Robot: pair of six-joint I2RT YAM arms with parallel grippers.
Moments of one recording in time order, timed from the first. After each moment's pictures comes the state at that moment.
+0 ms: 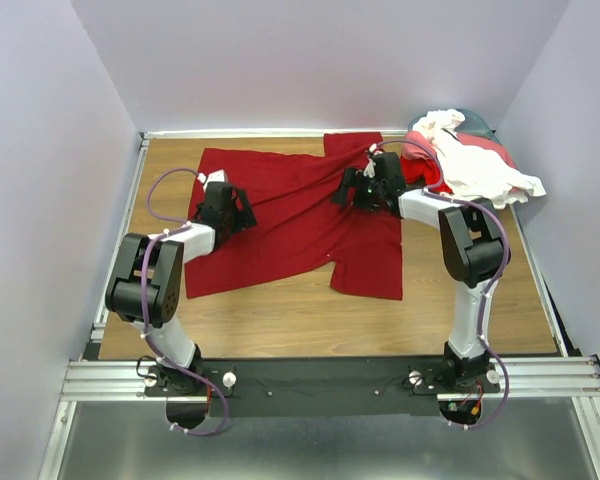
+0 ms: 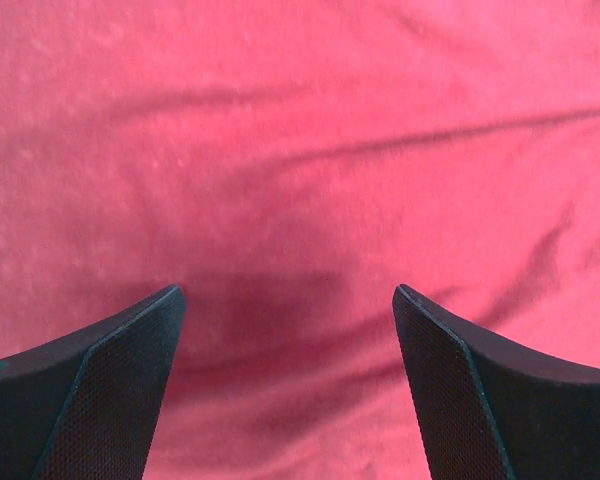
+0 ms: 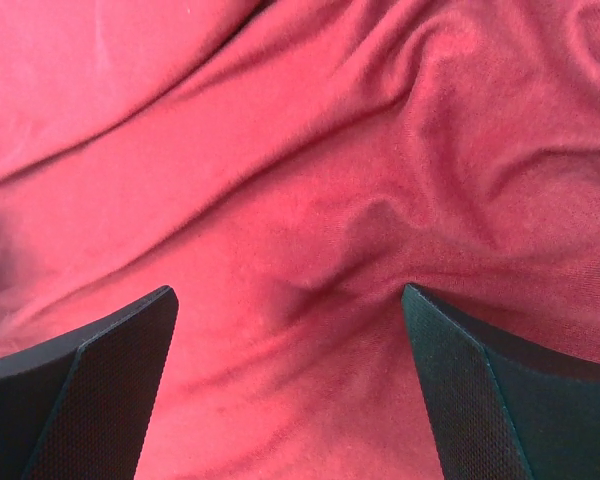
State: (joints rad) left arm -0.21 1.70 0.85 0.13 -0.11 -0.47; right arm 0.33 2.06 1.32 0.05 -0.25 0.45
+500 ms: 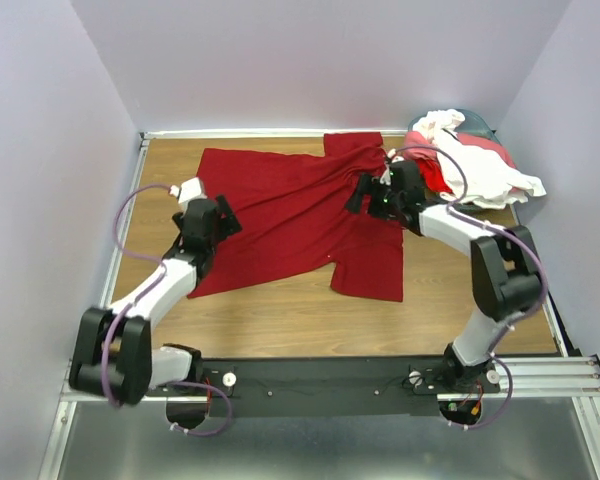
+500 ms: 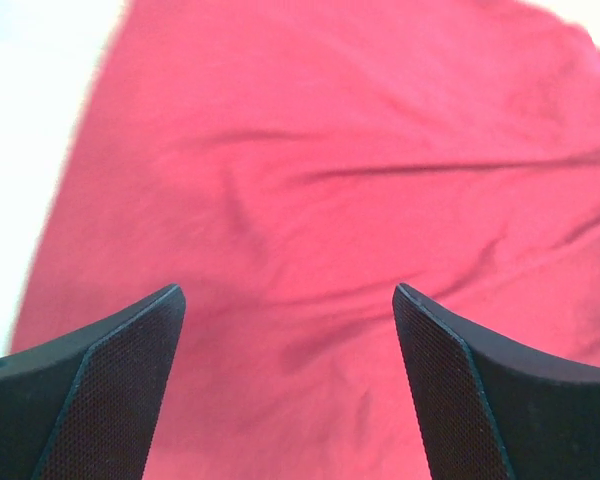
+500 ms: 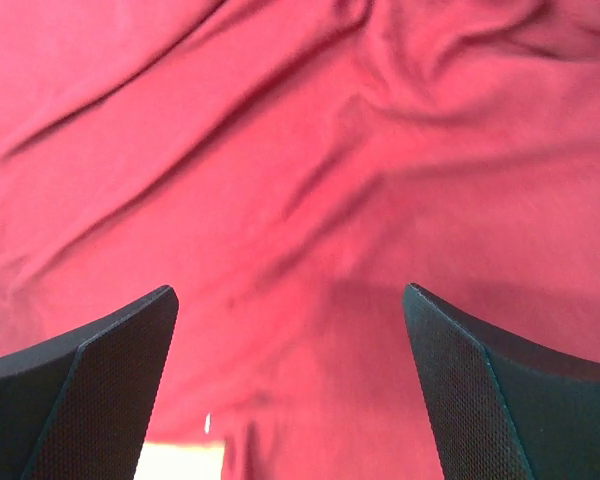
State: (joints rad) left arm -0.23 1.31 0.67 0.12 -0.27 -0.49; right arm 0.33 1.81 1.11 0.02 -0.18 0.45
